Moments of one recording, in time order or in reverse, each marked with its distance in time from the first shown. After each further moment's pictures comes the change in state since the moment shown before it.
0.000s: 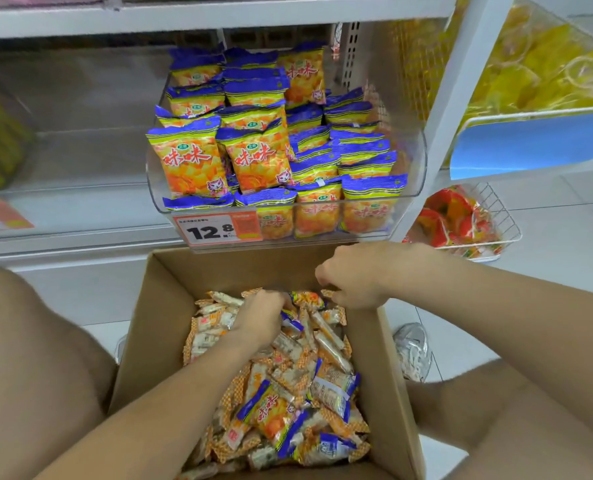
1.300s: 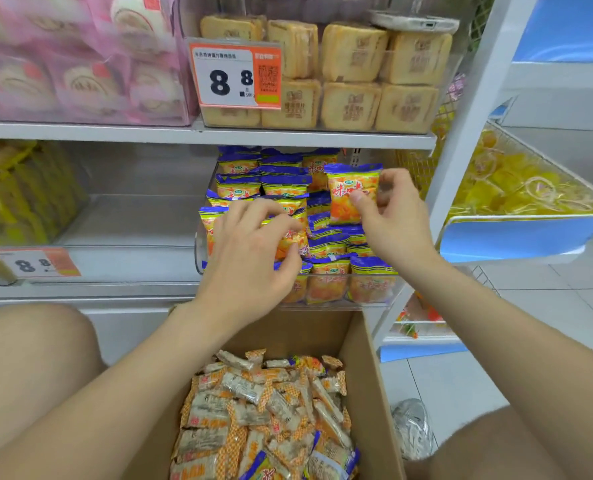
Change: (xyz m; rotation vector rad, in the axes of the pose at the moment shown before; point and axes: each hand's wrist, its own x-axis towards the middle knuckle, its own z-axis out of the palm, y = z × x) left_hand -0.085 0.047 -0.251 -0.159 0.975 0.249; right_hand -0.031 0.046 -0.091 1.065 1.359 0.406
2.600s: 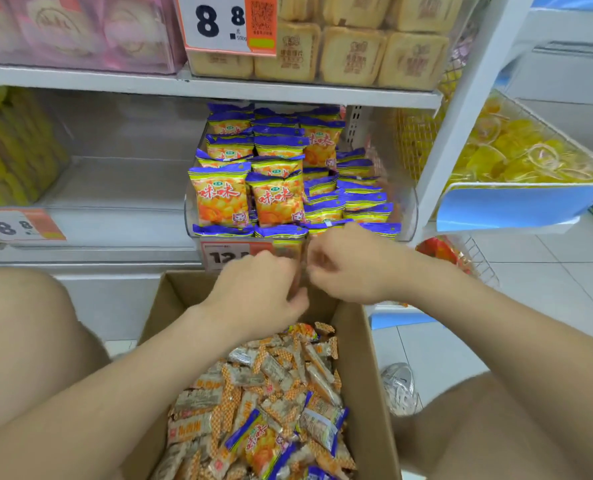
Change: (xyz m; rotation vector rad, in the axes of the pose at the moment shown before) left_hand -0.048 0.015 0.020 0.198 -0.602 -0.047; right_hand -0.066 -0.022 0.000 -0.619 -0.864 -0.385
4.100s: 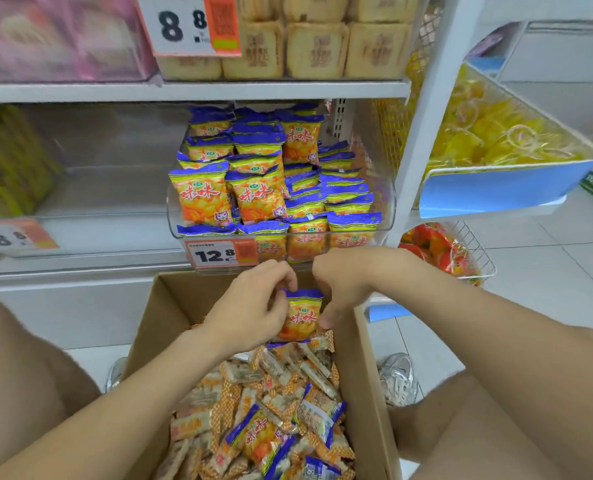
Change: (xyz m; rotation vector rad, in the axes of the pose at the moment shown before) left_hand -0.015 0.000 0.041 -0.509 0.067 0.106; right_hand -0.002 0.020 0.017 -0.189 -0.520 0.043
